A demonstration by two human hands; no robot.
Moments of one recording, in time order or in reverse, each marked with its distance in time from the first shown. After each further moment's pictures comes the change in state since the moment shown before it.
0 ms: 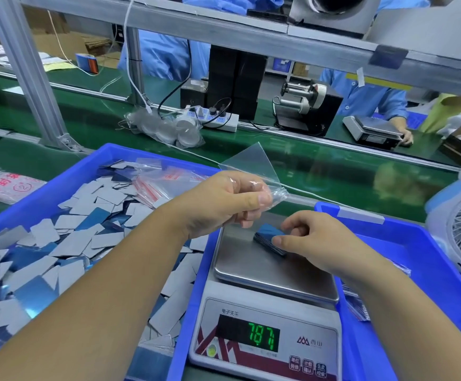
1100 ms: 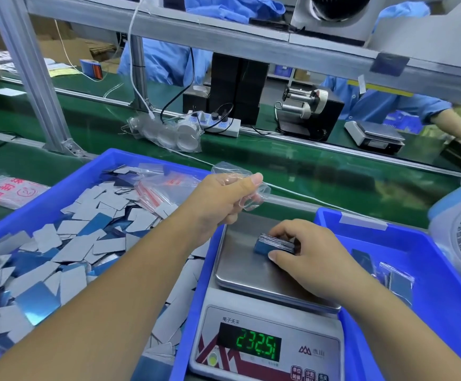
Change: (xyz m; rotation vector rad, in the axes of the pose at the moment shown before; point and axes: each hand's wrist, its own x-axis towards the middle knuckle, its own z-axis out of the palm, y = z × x) left_hand 0.007 0.000 0.004 -0.046 0.453 -0.086; right_hand -0.014 -0.008 0.014 -0.185 0.092 -0.346
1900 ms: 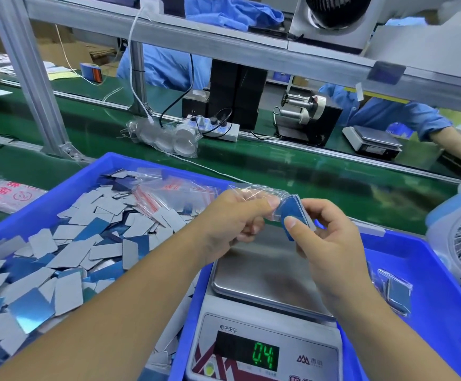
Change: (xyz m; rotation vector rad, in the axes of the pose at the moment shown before) left_hand -0.009 -0.003 0.020 -0.098 -0.205 -0.017; right_hand -0.001 -0.017 0.001 0.917 0.420 0.066
